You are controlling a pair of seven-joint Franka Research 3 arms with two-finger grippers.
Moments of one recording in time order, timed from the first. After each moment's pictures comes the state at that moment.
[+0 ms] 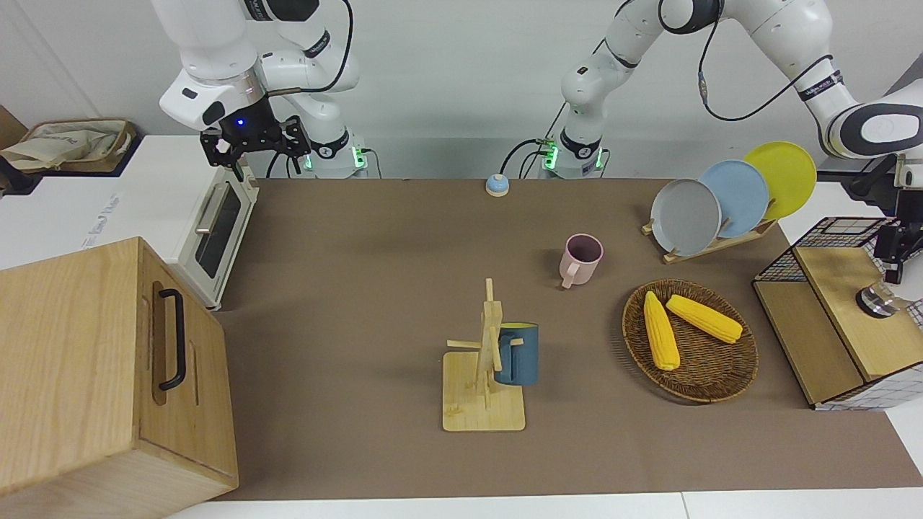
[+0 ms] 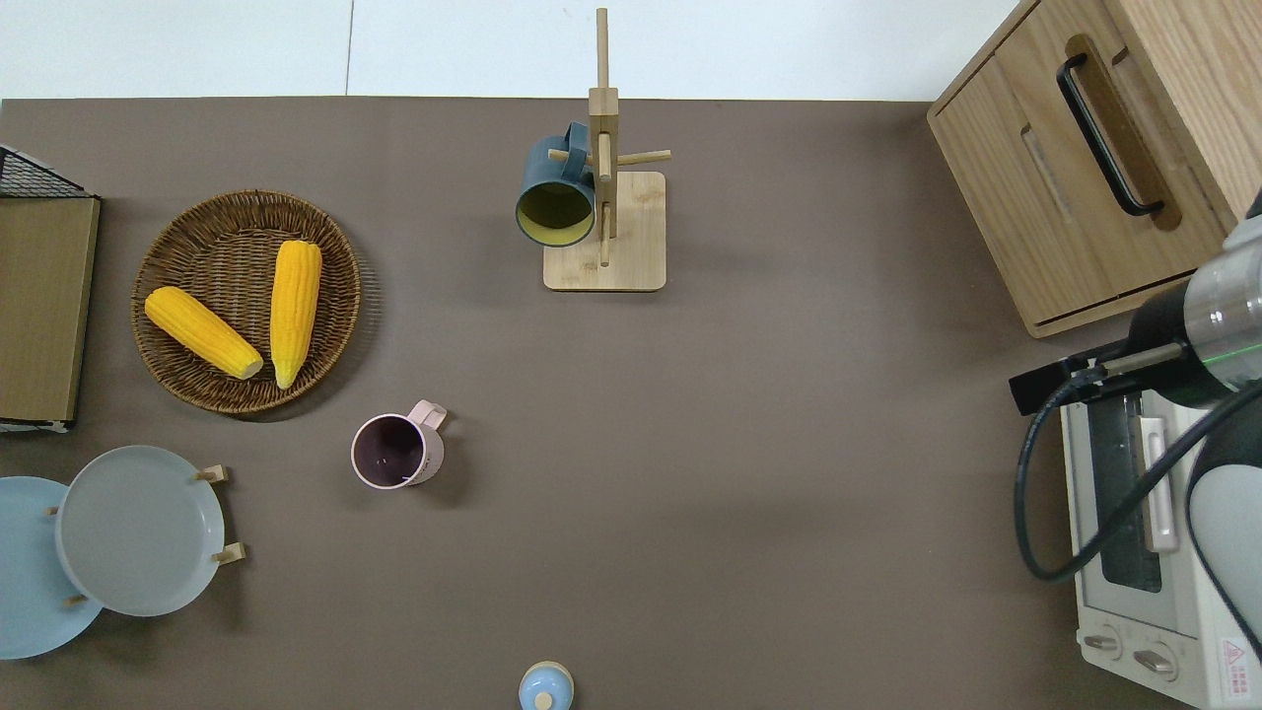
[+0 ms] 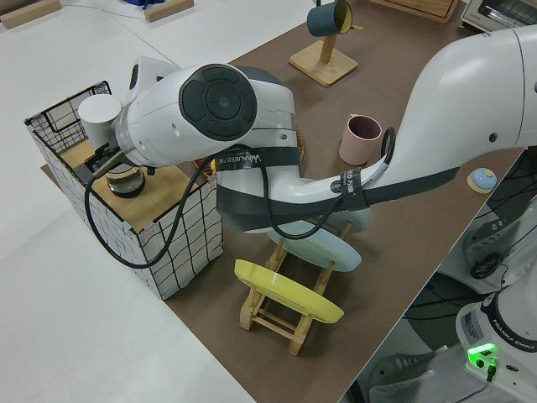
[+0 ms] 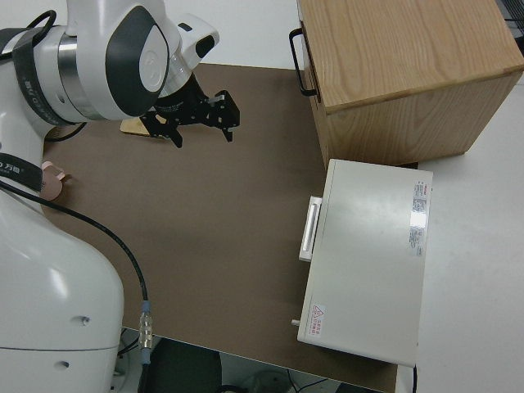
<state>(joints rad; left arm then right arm) 0.67 0.35 -0.12 -1.62 -0.63 2.56 0.94 0.06 0.01 0.05 -1.51 -0.04 1.44 -0.10</state>
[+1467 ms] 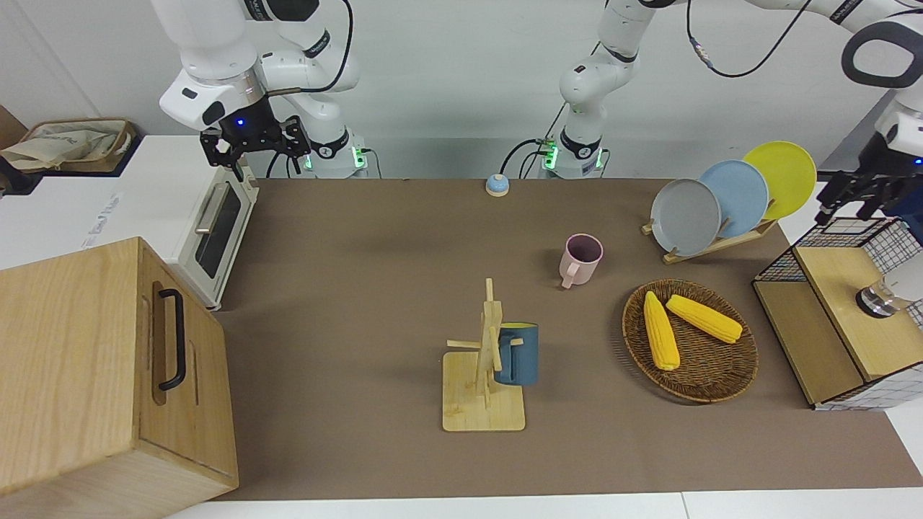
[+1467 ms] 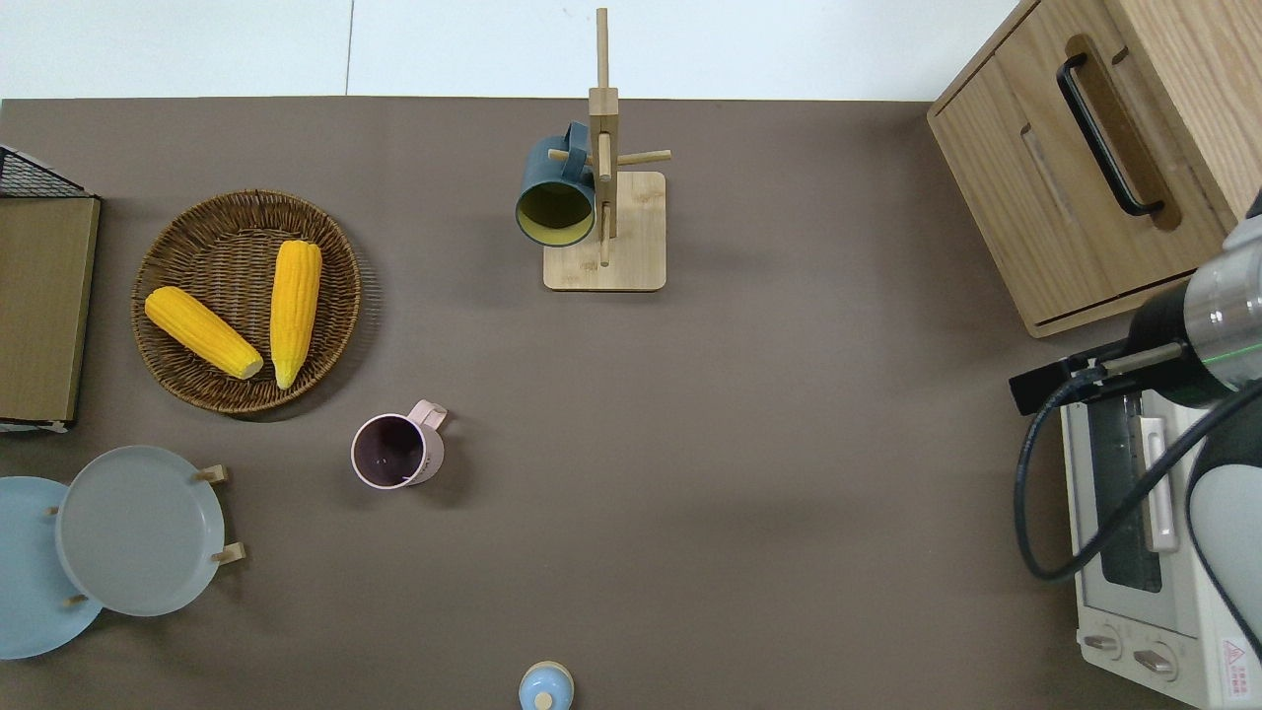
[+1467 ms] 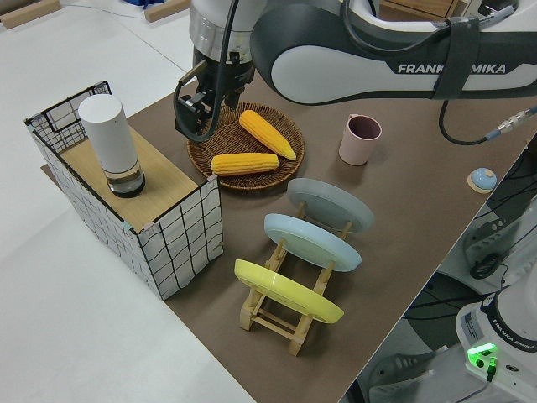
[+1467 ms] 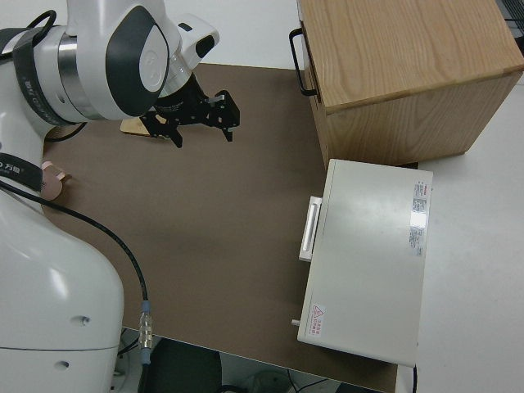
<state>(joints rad) 0.56 0.14 -0.13 -1.56 -0.11 1.87 0.32 0.06 0.01 0.05 -1.51 -0.04 1.44 -0.10</state>
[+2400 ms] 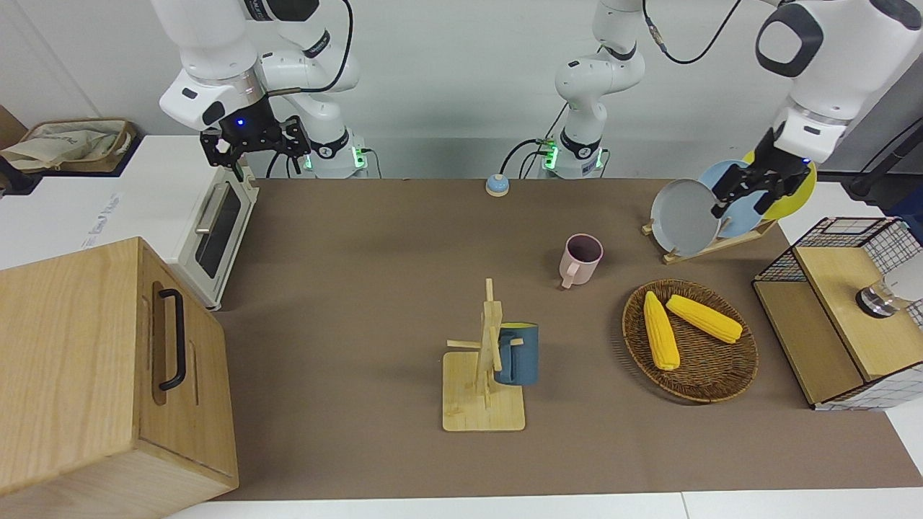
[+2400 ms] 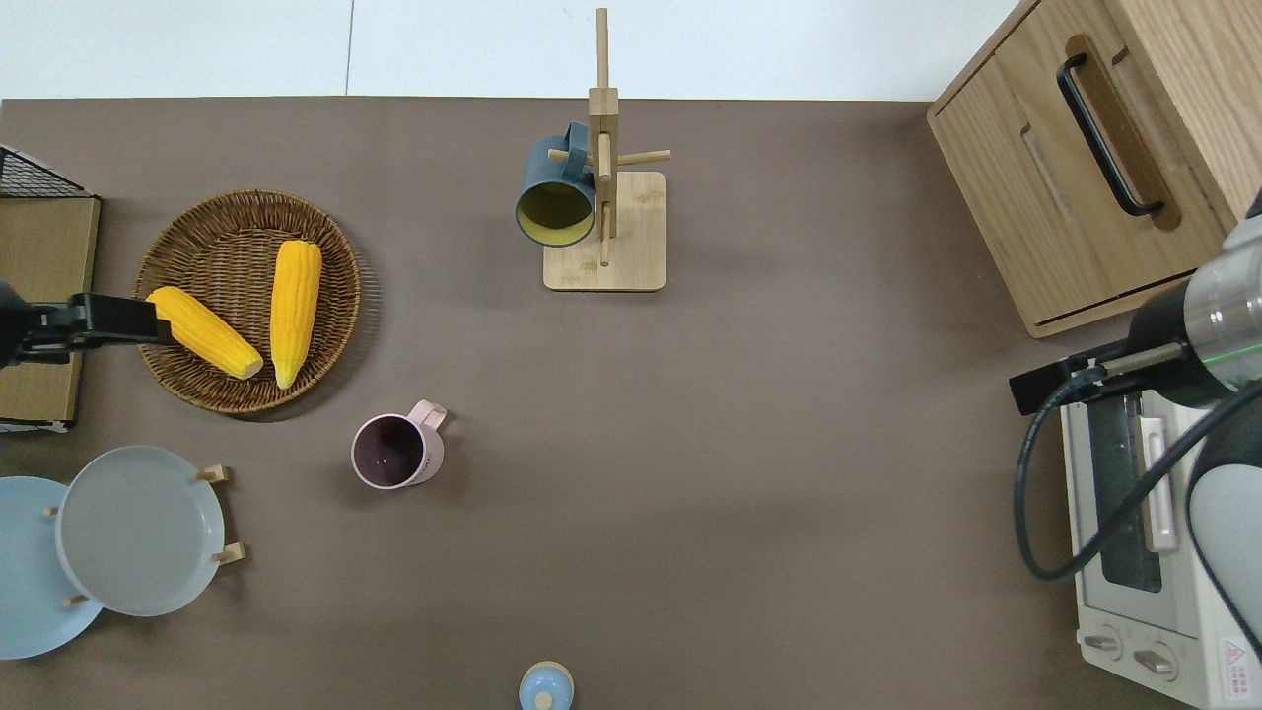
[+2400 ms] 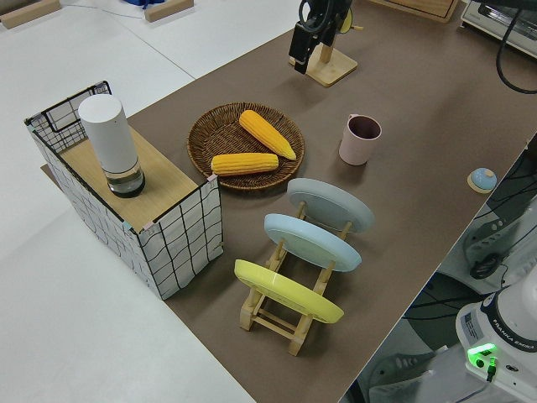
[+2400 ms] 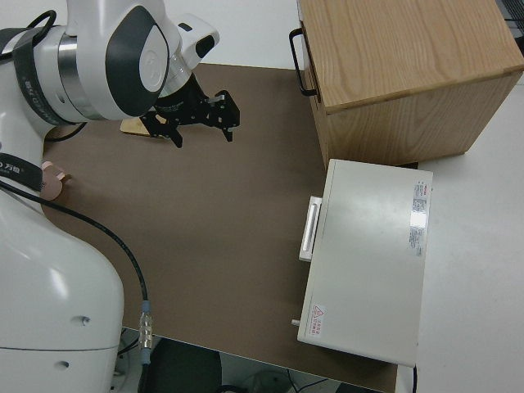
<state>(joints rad) 0.20 0.00 -0.14 -1.67 -0.10 1.74 -0.01 0.06 0.01 0.05 -1.51 -0.04 1.44 -0.10</state>
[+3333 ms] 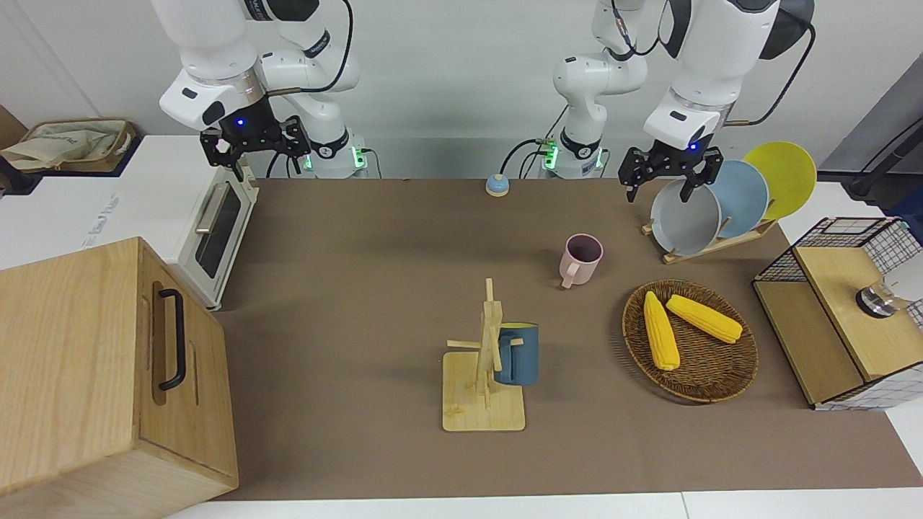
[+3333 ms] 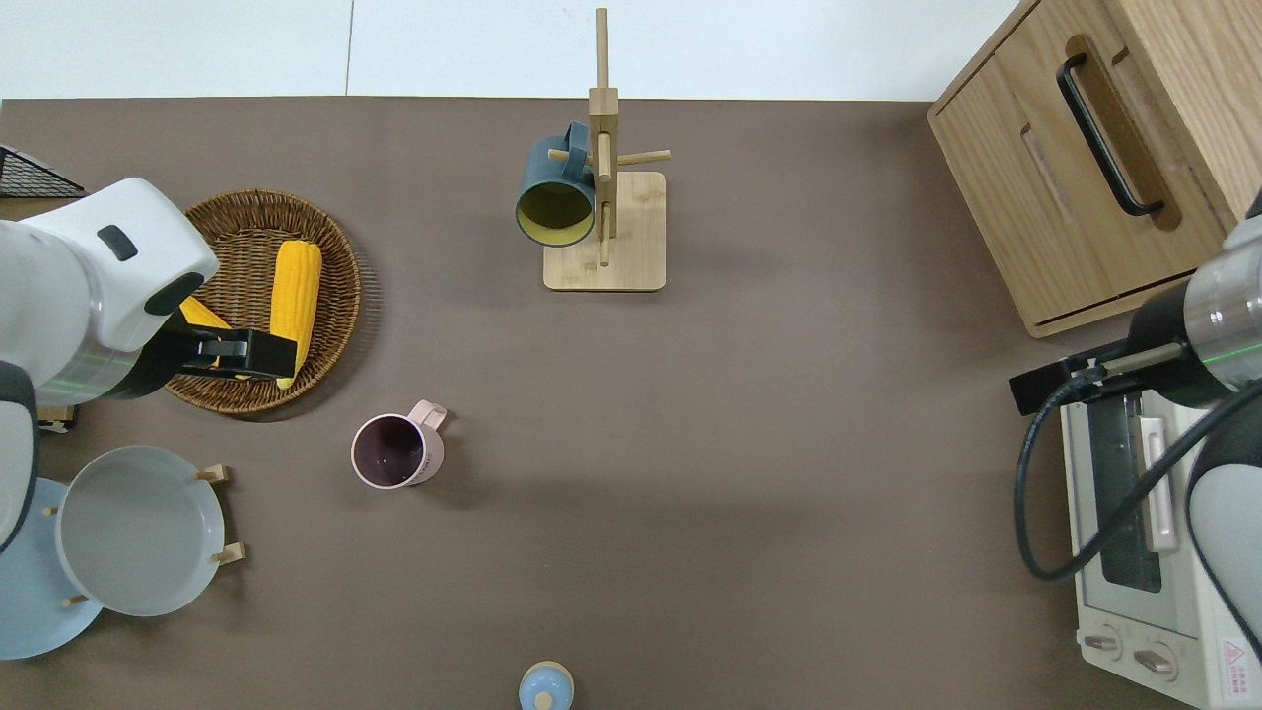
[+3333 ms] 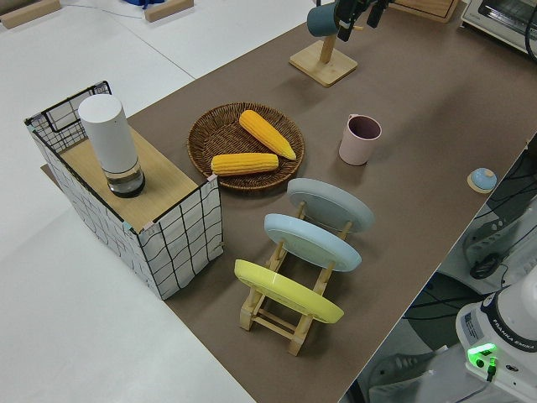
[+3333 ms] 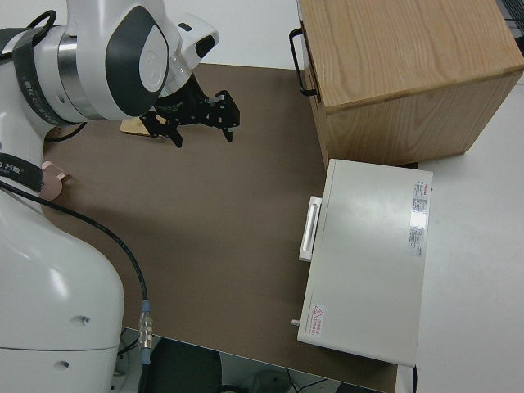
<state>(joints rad) 0.08 -0.02 -0.25 -1.63 0.05 1.65 -0.07 0.06 0.01 0.05 -1.51 -0.04 1.44 -0.10</state>
